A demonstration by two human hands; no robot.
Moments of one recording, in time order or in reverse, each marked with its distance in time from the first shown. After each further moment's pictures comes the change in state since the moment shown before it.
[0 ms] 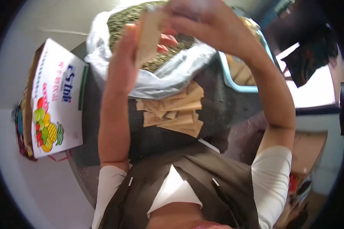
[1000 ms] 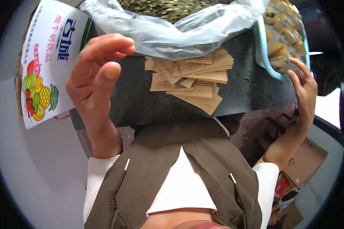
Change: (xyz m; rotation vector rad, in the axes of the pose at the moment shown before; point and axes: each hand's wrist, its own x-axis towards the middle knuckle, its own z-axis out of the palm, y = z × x) left_hand -0.118 0.023 -0.006 0.630 0.279 0.174; right_hand -0.222 0.021 -0.044 -0.233 0.067 0.977
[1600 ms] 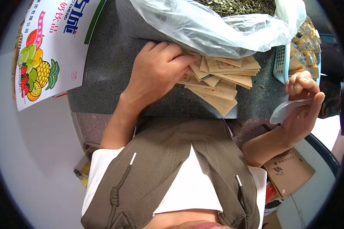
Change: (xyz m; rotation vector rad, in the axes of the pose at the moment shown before) left_hand -0.041 -0.053 0.025 0.751 -0.280 0.180; right_hand -0.011 -0.084 0.072 1.008 -0.066 -0.352
